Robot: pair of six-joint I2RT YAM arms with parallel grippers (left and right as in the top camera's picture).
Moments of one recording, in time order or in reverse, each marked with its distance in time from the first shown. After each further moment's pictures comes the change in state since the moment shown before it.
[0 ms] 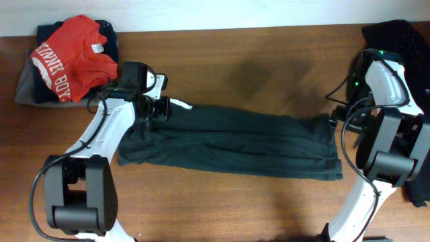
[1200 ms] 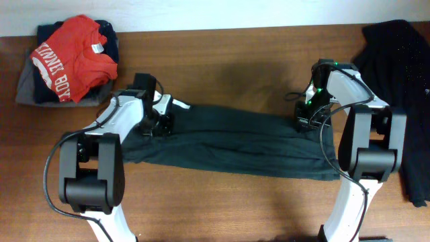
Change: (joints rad) left arm 0.004 0.171 0.012 -0.127 -0.001 0.011; right arm 0.193 -0.002 -0.202 0.466 -0.186 -0.065
